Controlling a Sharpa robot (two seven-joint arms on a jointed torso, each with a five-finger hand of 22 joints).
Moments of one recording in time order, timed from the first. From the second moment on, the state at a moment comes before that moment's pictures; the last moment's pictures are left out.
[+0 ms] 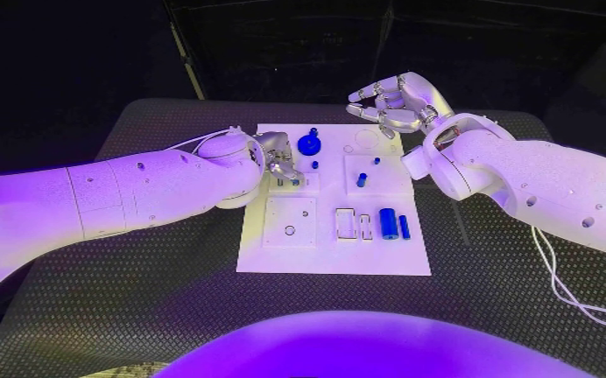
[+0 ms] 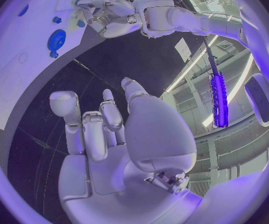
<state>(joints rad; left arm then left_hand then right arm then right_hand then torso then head) 1.22 -0.62 -0.19 1.41 -1.27 -0.19 -0.50 1.09 -0.12 0.55 0.00 0.10 1.15 0.02 0.43 0.32 1.40 -0.04 1.32 1.19 1.46 -0.09 1.56 1.31 0.07 1.46 0.02 1.33 1.31 1.06 -0.79 0.13 1.52 -0.83 -0.47 0.18 1.31 -0.05 0.05 0.14 0.37 0.95 0.15 0.13 0.07 1.29 0.07 1.29 1.21 1.46 0.00 1.52 1.31 0.12 1.23 0.10 1.21 0.87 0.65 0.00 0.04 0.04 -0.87</state>
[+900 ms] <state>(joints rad) 1.22 -0.63 -0.19 1.42 -1.26 -0.18 -0.50 1.08 -0.11 0.55 -0.01 0.10 1.15 0.02 0.45 0.33 1.41 -0.04 1.35 1.23 1.47 -0.09 1.56 1.31 0.07 1.46 0.02 1.34 1.31 1.06 -0.79 0.13 1.52 -0.83 -0.47 0.17 1.31 -0.05 0.05 0.15 0.39 0.96 0.15 0.14 0.07 1.29 0.07 1.29 1.21 1.46 0.00 1.52 1.31 0.12 1.23 0.10 1.21 0.87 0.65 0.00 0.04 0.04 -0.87</state>
